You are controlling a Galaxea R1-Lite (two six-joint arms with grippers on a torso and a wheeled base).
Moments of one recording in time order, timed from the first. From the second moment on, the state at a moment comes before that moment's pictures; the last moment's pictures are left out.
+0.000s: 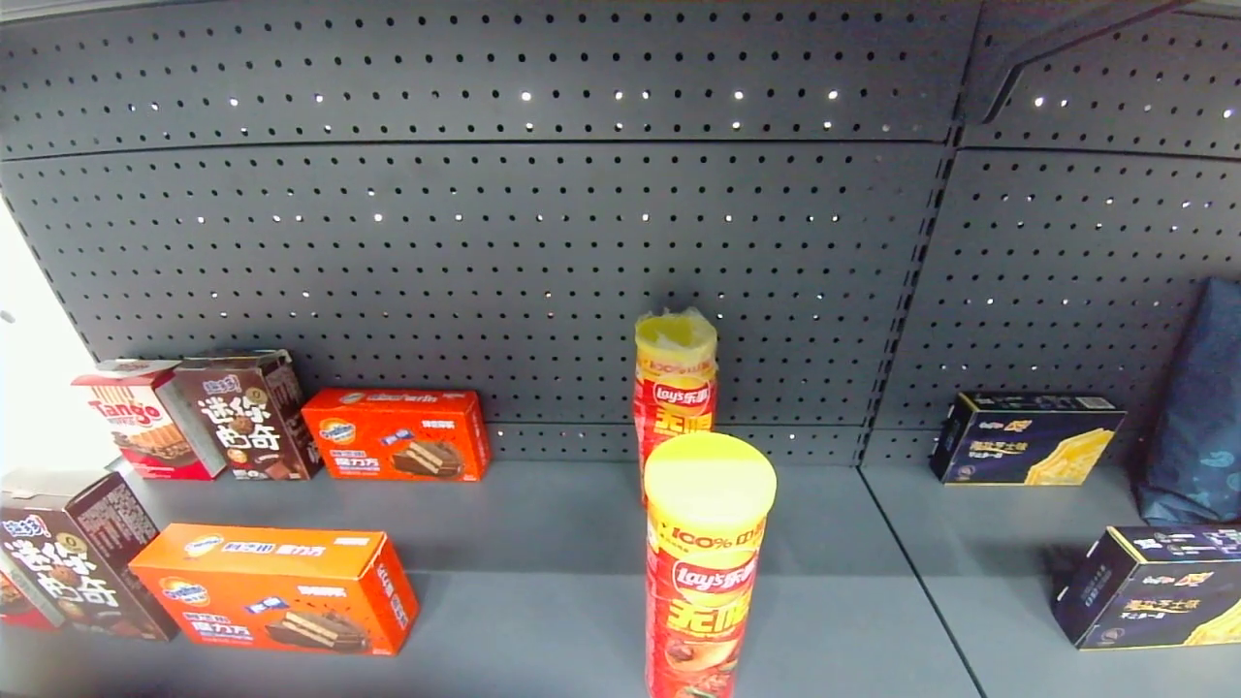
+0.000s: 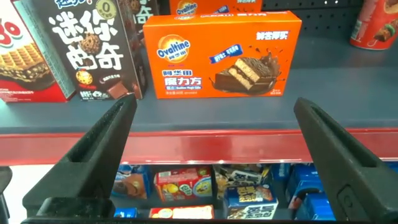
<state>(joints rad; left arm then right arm) 0.00 0.00 0.00 0.00 -0.02 0.02 0.00 0.00 0.00 0.00 -0.02 -0.01</state>
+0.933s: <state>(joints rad) 0.00 0.00 0.00 0.00 -0.02 0.01 0.00 0.03 0.00 0.00 -0.02 0.00</state>
